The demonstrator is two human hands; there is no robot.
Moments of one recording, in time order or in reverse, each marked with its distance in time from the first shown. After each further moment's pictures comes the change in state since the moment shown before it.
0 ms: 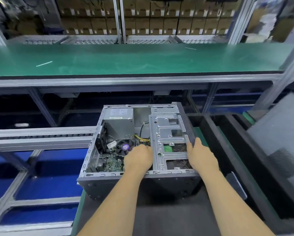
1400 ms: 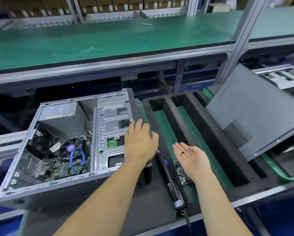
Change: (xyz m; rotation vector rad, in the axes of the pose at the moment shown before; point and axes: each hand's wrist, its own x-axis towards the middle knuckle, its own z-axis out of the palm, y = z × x) left_hand -0.023 0.158 0.077 -0.018 0.092 0.409; right_hand 0.025 0.178 0.015 2.168 -0.284 0.597
